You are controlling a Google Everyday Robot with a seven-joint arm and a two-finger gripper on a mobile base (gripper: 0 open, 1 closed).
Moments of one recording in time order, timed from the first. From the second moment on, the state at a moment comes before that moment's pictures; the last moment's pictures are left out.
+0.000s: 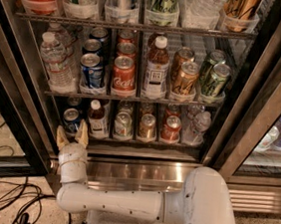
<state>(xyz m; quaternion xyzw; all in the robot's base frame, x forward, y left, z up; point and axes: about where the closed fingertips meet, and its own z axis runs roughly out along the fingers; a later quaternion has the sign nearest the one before) 0.653 0.224 0.602 -0.16 0.61 -0.01 0.78</state>
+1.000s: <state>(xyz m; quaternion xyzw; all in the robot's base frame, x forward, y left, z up) 0.681 0.230 0.596 -0.16 0.62 -0.02 0.77</state>
